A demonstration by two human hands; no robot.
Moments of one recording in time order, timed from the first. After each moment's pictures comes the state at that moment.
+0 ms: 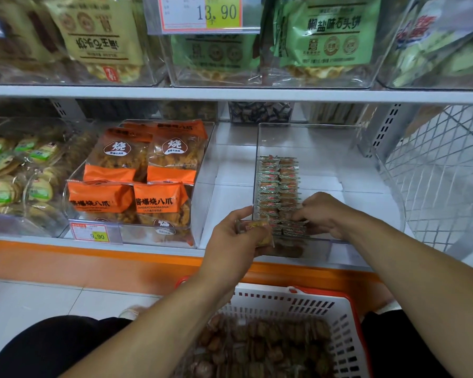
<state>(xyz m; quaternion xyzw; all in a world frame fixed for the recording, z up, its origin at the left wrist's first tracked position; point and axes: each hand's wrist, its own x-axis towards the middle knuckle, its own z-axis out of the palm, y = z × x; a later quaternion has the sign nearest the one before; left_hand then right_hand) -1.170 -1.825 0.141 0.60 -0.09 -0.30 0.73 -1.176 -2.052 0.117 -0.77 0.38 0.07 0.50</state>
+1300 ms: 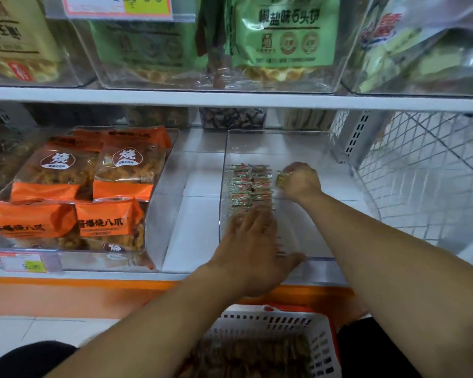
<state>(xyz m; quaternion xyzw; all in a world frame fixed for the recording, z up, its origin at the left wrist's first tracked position) -1.155 -1.907 0.128 0.86 -0.49 -0.13 0.09 -1.110 -2.129 0.104 -0.88 0.36 -0.14 0.28</state>
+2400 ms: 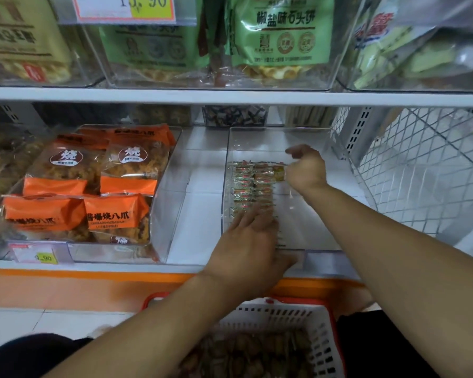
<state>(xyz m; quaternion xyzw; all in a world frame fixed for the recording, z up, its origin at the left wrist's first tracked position) -1.169 -1.888 0.139 0.84 -0.51 -0.03 0.17 -1.125 -2.109 0.135 -0.80 0.34 -0.27 0.40</state>
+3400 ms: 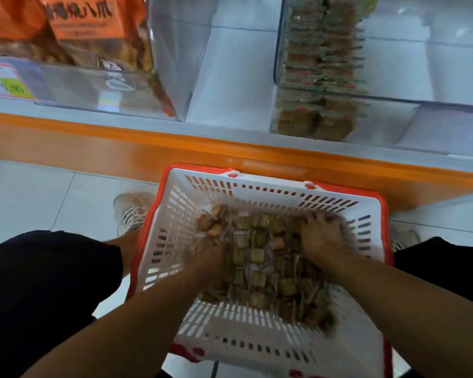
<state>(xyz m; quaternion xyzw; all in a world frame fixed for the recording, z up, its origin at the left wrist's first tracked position) -1.234 -1.712 -0.195 0.87 -0.24 -0.43 0.07 -1.310 -1.977 -0.168 -0.92 0.14 0.37 -0.08</state>
